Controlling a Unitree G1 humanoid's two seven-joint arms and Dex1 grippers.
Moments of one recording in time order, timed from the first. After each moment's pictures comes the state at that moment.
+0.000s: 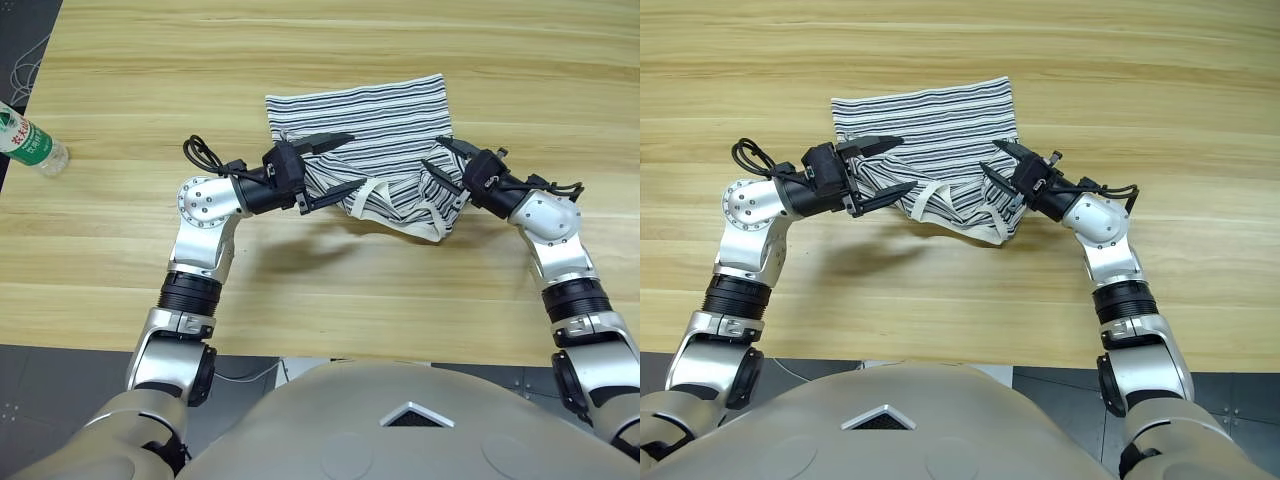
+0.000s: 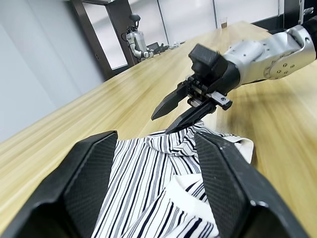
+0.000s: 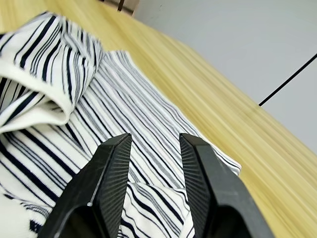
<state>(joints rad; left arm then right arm) -0.21 0.39 -0.20 0.25 -0.25 -0.37 -1.02 -0.22 -0.48 0.22 0.45 0.06 -0.53 0.66</state>
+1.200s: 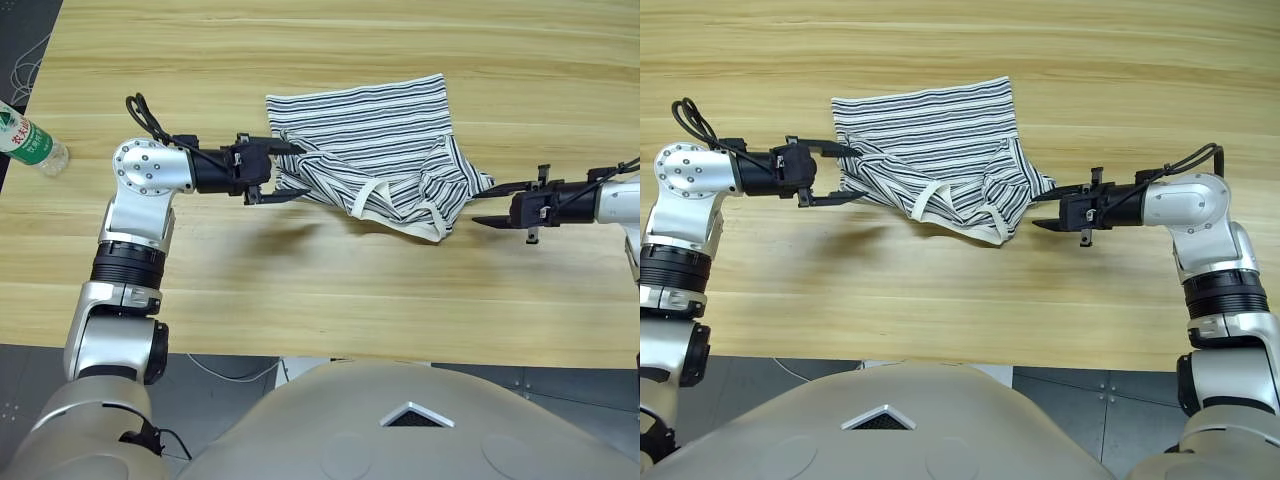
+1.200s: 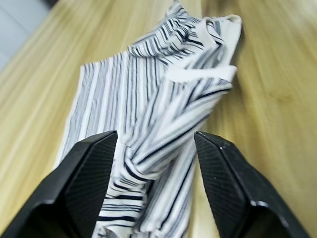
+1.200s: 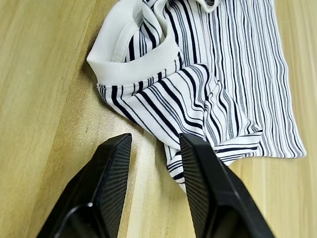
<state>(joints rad) -0.38 0.62 -0.21 0.40 -0.08 -0.37 -1.19 -0.26 -0.84 0.25 0.40 -0.07 -0.59 1.19</state>
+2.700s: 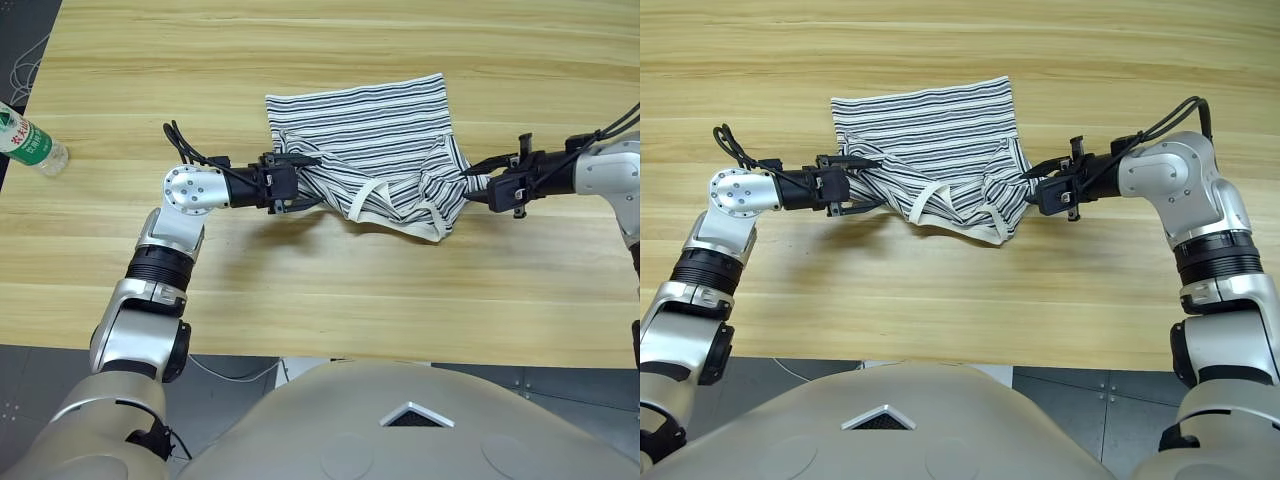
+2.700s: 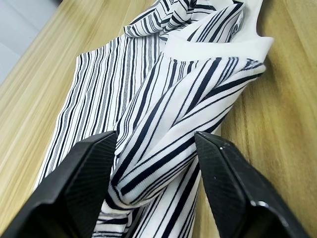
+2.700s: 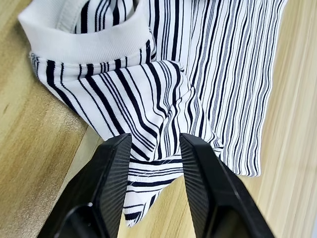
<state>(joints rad) -0.37 0.53 -0.29 0.58 0.06 -0.54 -1.01 -0.45 -0.81 0.36 0.45 -0.28 -0.66 1.07</state>
